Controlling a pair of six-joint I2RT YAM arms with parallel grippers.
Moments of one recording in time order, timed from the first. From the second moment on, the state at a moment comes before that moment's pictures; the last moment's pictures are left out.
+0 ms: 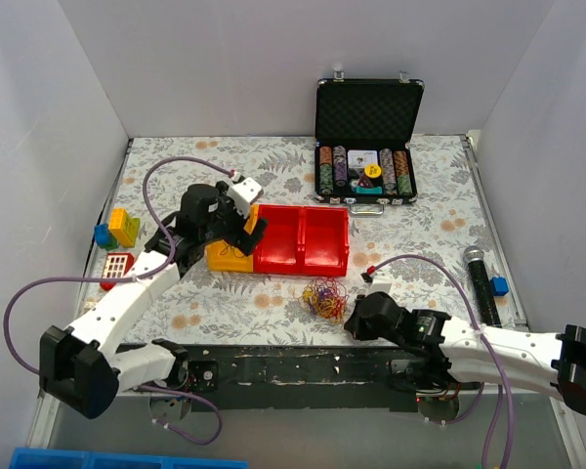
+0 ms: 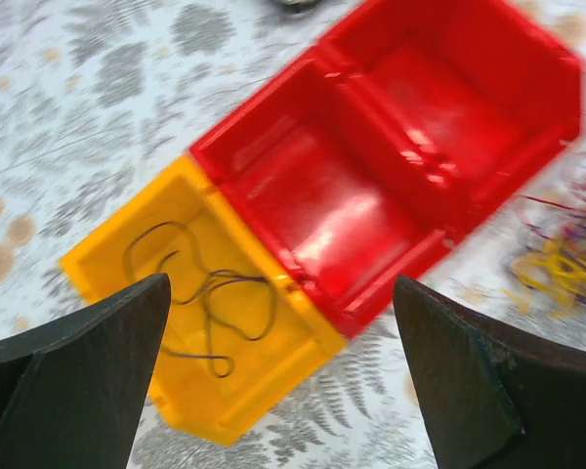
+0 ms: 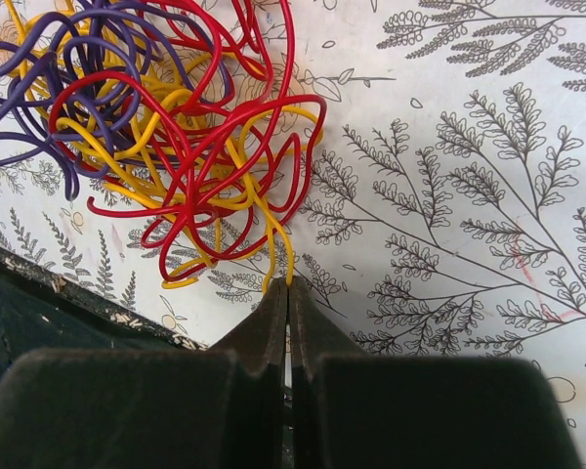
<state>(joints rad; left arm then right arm) -0.45 1.17 0.93 -0.28 0.16 0.24 1.15 0.83 0.25 -0.27 0.28 0.95</state>
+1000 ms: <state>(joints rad) -0.90 1.46 0.91 -0.31 0.48 0.26 1.17 0.86 0.27 -0.26 0.28 0.94</state>
